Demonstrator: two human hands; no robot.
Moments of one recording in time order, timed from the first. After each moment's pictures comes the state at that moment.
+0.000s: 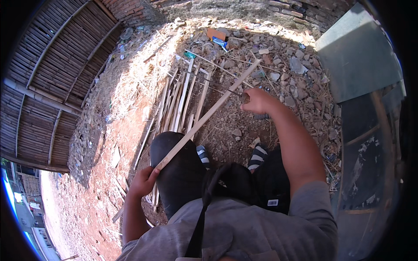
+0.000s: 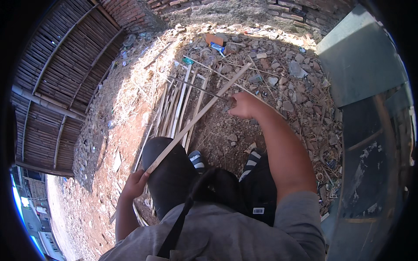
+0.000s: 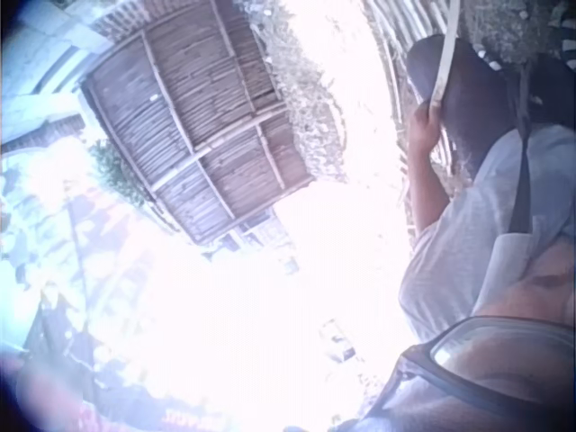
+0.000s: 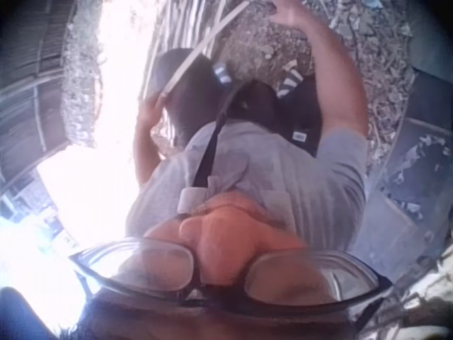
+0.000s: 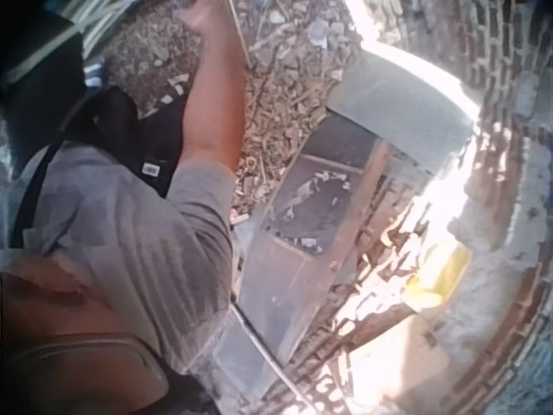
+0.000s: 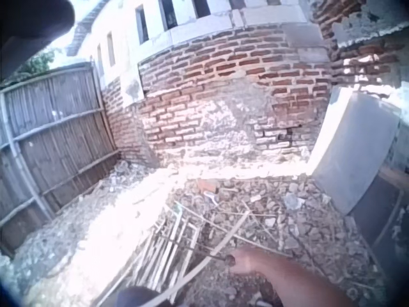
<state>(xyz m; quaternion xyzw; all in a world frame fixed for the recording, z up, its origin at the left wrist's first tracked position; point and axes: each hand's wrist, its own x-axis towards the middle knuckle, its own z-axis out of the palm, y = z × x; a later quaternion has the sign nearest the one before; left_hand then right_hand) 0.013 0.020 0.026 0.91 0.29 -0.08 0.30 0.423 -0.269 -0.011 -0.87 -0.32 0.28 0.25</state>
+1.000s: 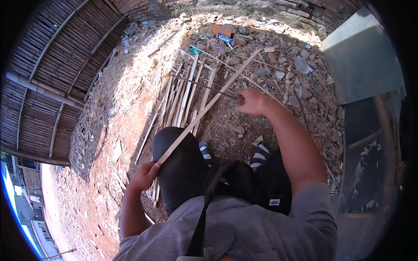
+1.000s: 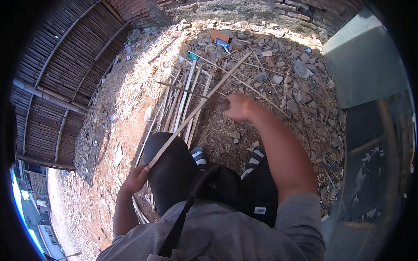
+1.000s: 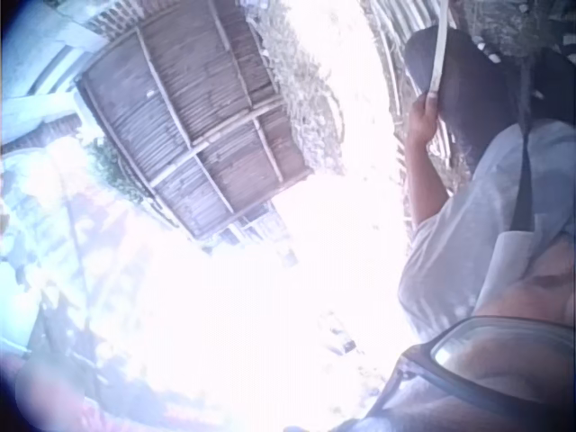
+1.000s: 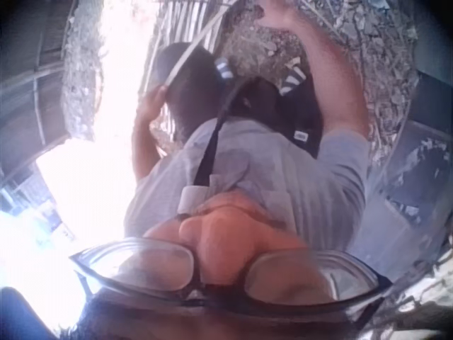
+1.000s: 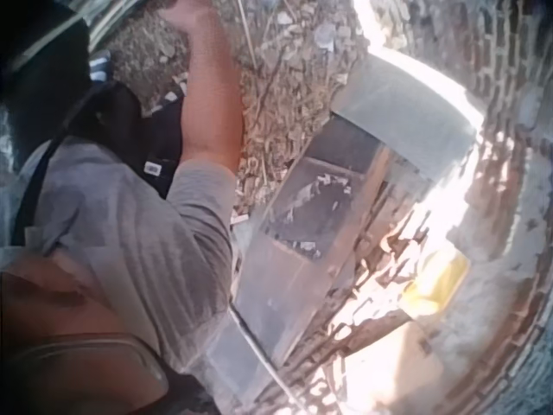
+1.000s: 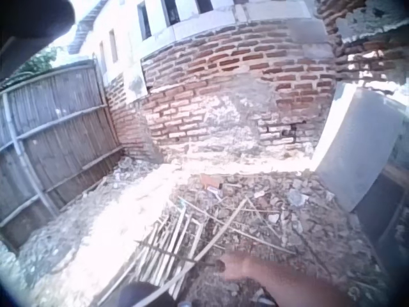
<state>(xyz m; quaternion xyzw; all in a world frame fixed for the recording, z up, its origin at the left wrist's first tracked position) 0.009 0.029 0.022 0.86 0.33 -0.13 0.37 0.406 -0.244 -0.021 -0.86 -0.40 0.24 0.20</state>
